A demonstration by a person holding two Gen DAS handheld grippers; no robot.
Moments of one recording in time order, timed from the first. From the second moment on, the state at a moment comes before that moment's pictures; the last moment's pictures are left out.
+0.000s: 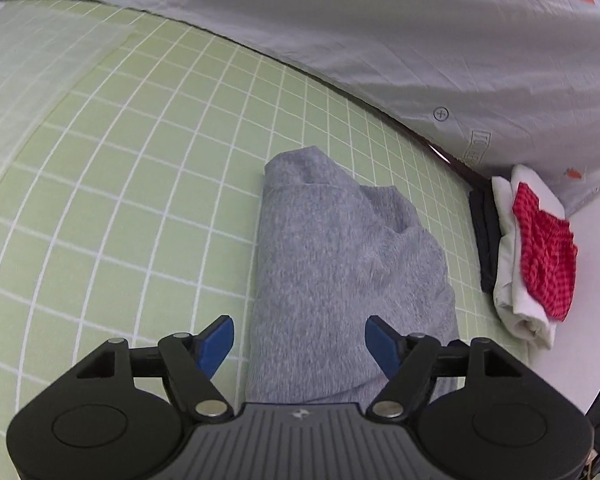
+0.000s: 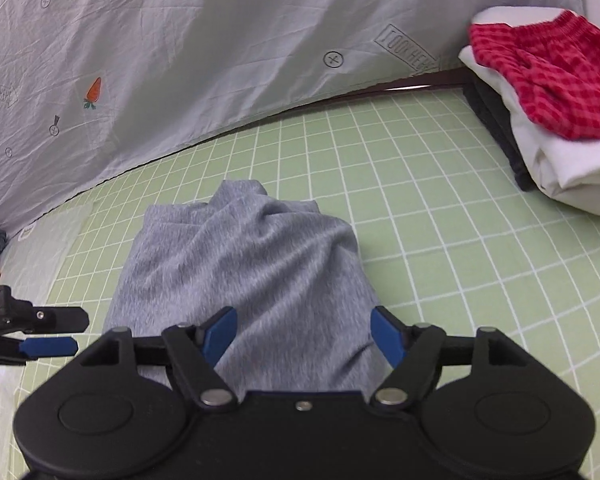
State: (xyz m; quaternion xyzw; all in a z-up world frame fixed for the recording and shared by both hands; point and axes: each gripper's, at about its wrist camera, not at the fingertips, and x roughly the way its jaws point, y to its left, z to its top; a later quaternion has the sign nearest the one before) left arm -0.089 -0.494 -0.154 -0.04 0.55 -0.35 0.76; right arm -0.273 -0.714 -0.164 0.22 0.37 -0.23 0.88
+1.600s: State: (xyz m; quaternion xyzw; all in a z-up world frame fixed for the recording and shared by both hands) left arm -0.047 -0.545 -0.194 -0.01 0.57 -0.36 0.74; right arm -0.229 -0.778 -0.230 0.41 0.36 -0.08 0.83
